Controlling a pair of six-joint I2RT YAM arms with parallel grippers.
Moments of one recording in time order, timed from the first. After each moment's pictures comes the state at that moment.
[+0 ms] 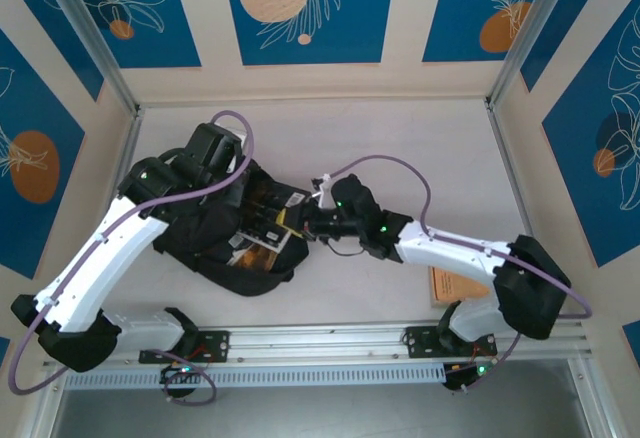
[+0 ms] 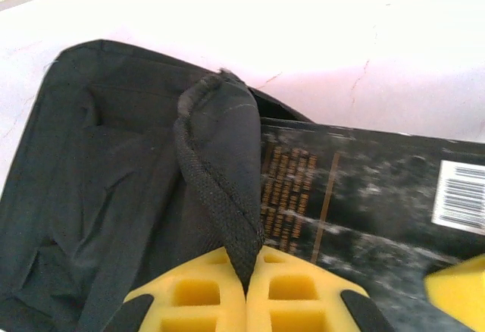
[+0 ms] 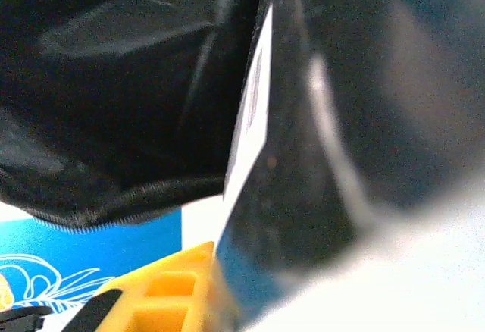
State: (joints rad) left arm -0.69 1.24 1.59 -1.24 -0.31 -0.25; right arm 0.90 1.42 0.88 0.18 -0.40 1.28
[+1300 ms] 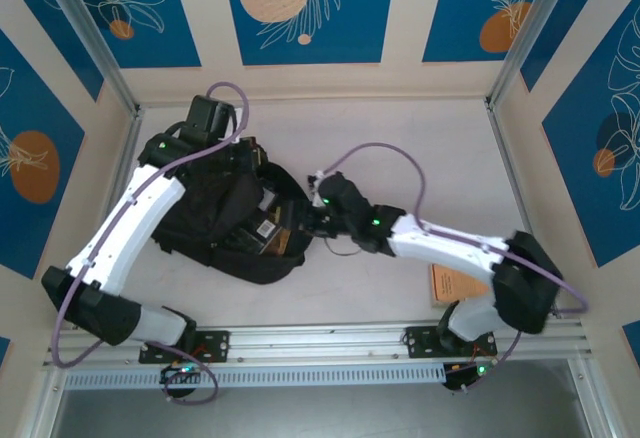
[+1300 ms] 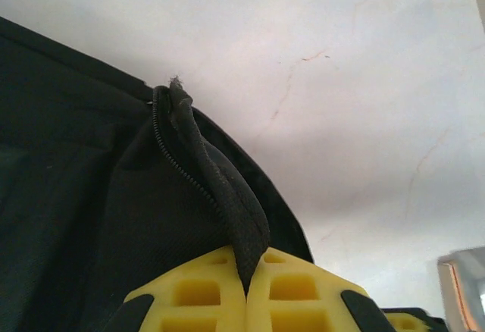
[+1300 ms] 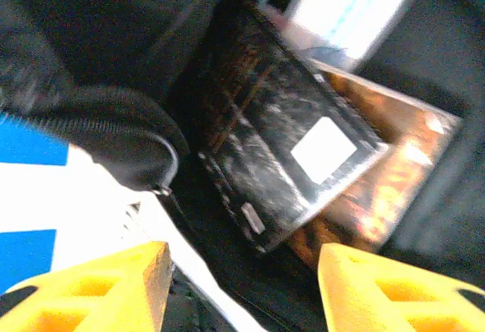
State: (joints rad) left arm -0.44 1.44 1.54 -0.95 0.14 -0.45; right arm 0.90 1.30 0.87 -0.15 -0.15 0.97
